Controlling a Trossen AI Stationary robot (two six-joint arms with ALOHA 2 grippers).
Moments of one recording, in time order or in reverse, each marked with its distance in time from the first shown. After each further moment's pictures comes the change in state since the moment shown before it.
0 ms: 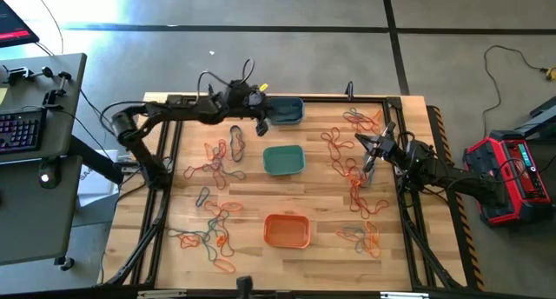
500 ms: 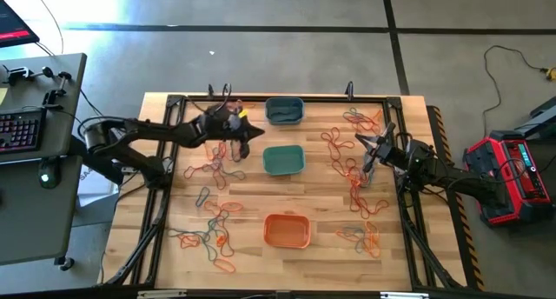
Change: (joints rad) left arm -0.113 -0.247 -0.401 0.263 -0.023 -0.118; right arm -0.003 0.000 0.000 0.000 -0.005 -0.278
